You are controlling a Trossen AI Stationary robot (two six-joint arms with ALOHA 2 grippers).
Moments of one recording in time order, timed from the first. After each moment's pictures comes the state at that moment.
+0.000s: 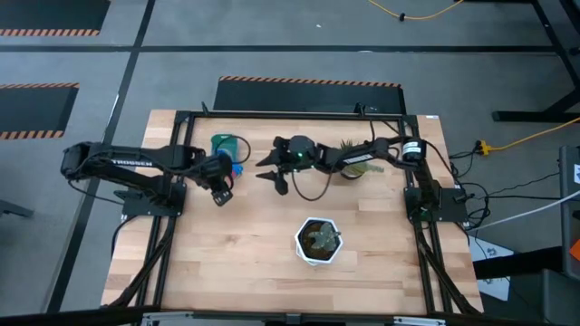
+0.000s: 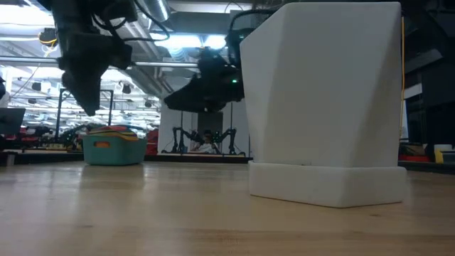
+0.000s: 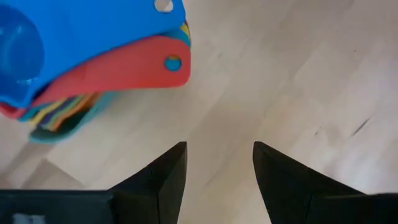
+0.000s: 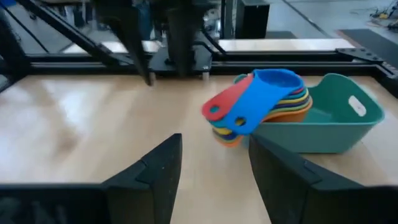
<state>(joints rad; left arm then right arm) 0.10 1.05 0.75 -0.92 -0.04 -0.61 -0.22 2.11 1.27 0.56 -0.31 -0.04</state>
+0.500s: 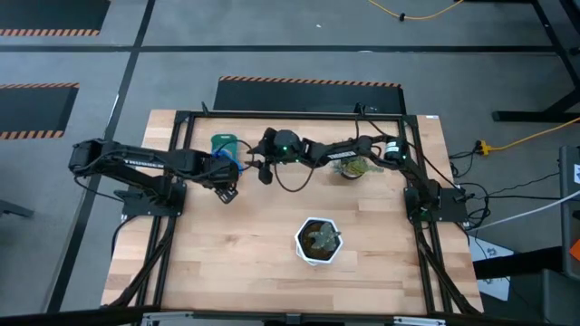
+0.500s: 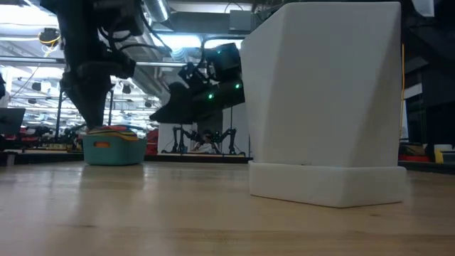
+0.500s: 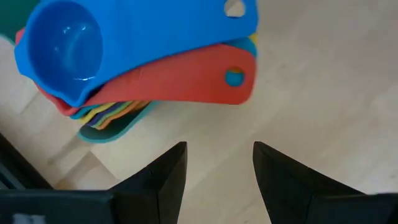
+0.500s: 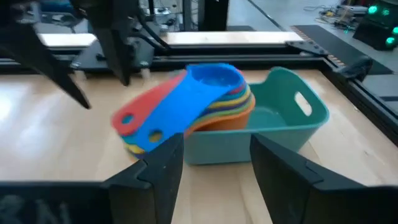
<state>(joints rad) 0.07 1.18 0.75 -0.93 -0.23 -0.73 -0.25 2.30 1.52 0.48 -0.18 -0.06</state>
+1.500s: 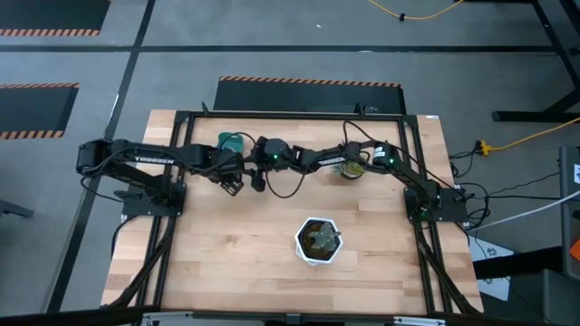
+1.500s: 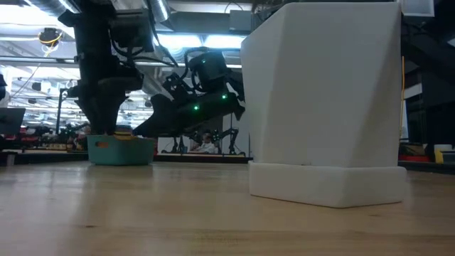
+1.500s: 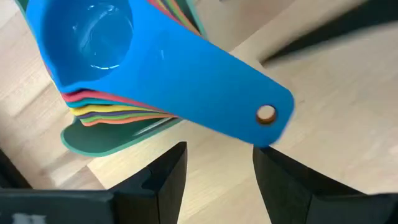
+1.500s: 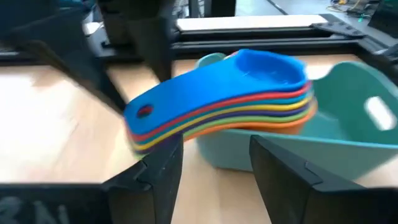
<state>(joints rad) 0.19 1.26 0.75 -0.85 -0.22 -0.73 -0.21 2.43 1.65 0.44 -0.16 -0.03</state>
